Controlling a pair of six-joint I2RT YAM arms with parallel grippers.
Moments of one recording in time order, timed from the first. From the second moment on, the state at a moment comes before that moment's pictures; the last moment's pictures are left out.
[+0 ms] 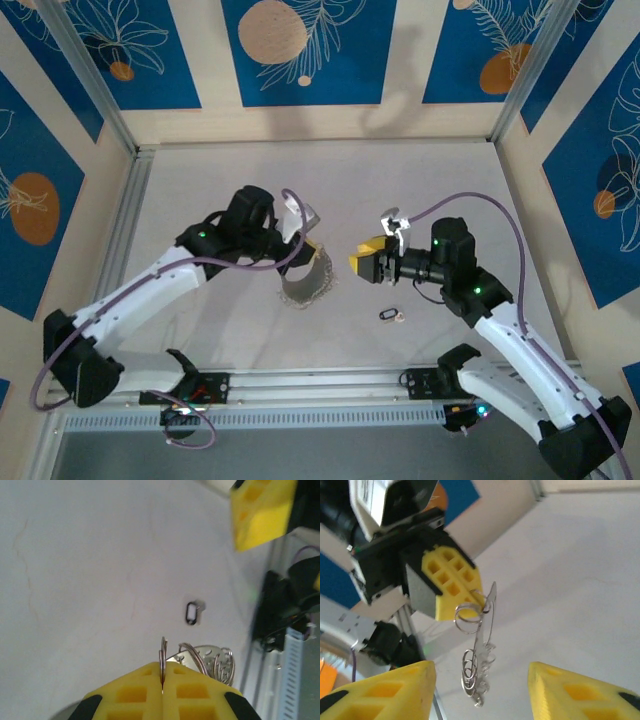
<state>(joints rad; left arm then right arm) -0.74 1.25 1.17 -0.57 0.48 0.03 0.50 0.79 0.74 -0.27 -0.68 0.30</state>
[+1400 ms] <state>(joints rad) -0.74 1.12 1.22 -0.47 0.69 0.06 0.57 0.98 1.00 -0.25 -0.87 0.21</state>
